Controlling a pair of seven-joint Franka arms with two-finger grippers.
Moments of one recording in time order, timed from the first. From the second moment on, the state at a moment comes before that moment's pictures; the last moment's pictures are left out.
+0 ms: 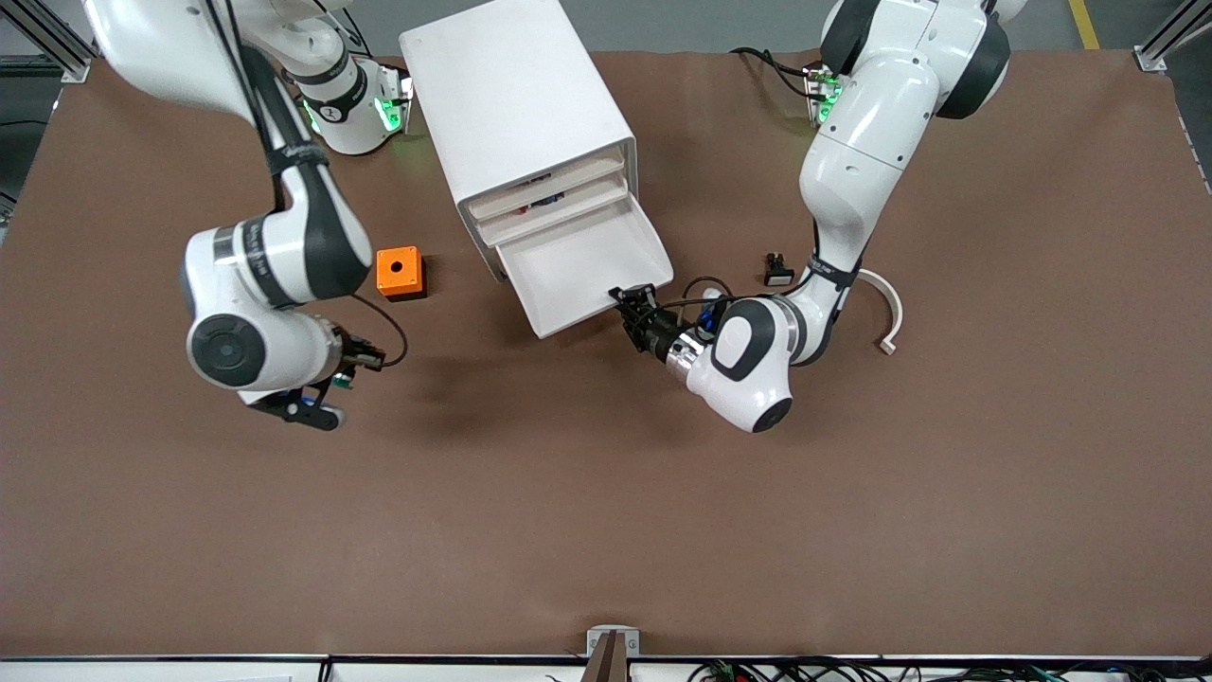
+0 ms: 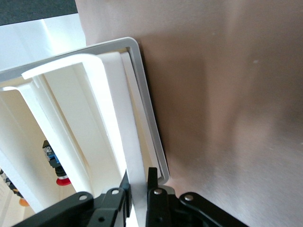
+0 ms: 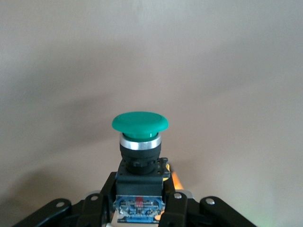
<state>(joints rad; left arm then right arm) -0.48 0.95 -0.04 -1.35 -1.03 1.64 -2.01 0.31 0.44 -0.01 -1.60 0.01 1.68 0.65</state>
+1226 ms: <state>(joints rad) -0.37 0.81 0.15 -1.18 -0.65 1.58 -1.41 0.78 0.54 -0.01 -1.57 0.24 2.01 1.72</state>
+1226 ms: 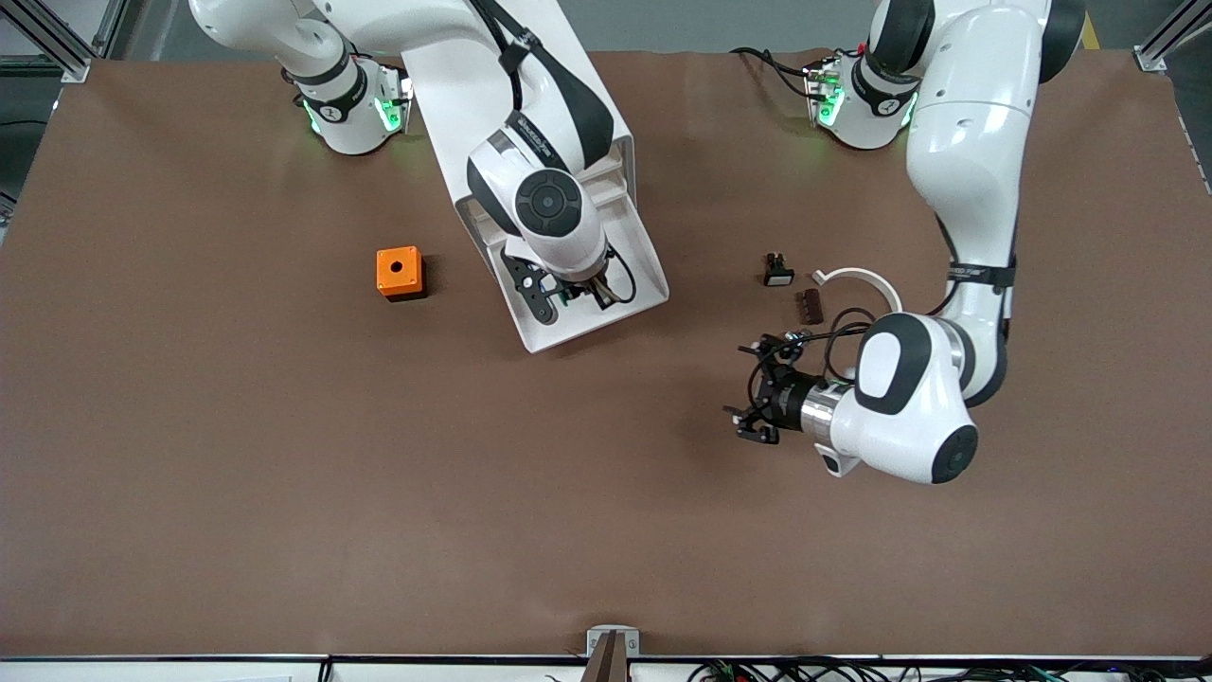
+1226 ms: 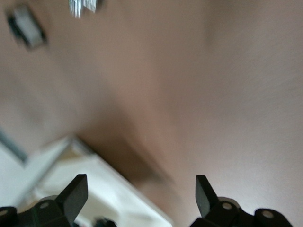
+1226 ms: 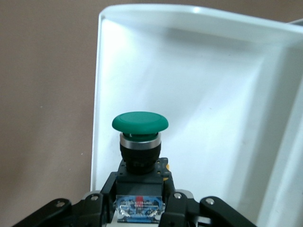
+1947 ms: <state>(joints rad) -0.40 0.63 0.15 -1.26 -0.22 1.65 -0.74 0.78 0.57 -0.02 -1.65 0.24 2.10 1.72</state>
